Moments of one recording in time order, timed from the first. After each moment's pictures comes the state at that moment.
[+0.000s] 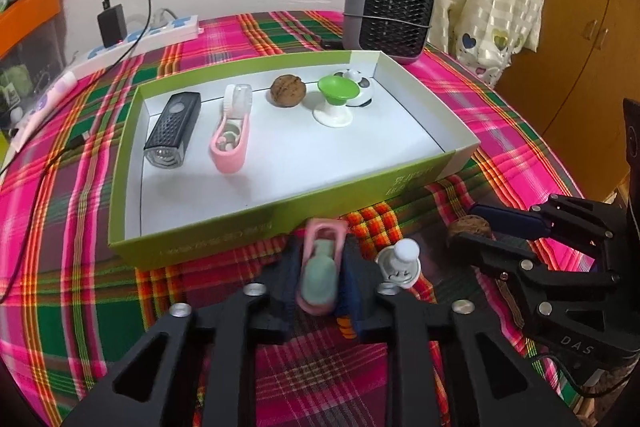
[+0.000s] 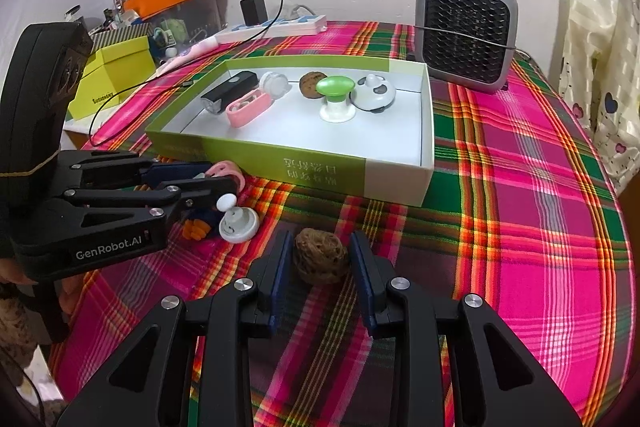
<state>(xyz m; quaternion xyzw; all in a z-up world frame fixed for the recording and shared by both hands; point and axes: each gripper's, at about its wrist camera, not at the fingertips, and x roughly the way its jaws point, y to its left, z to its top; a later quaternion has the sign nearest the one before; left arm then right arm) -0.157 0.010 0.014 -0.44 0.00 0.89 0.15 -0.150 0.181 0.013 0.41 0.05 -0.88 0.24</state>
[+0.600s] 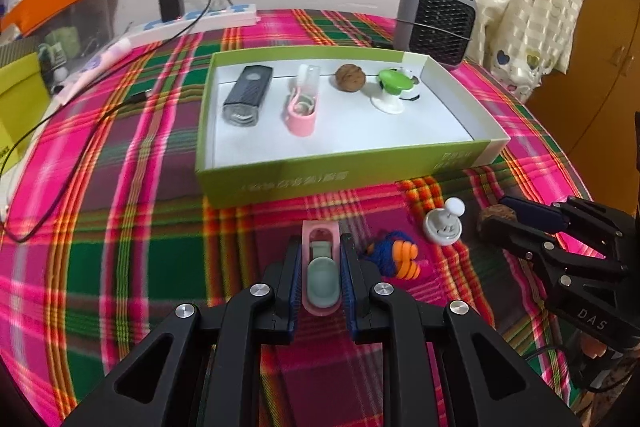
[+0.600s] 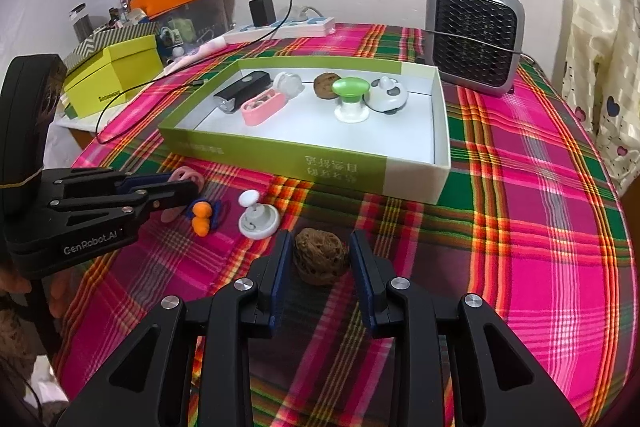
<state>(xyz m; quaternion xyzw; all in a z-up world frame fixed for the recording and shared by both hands) -0.129 -0.026 0.012 -0.44 -0.02 0.89 0.09 -0.139 0.172 0.014 0.40 0.05 -0.88 0.24</state>
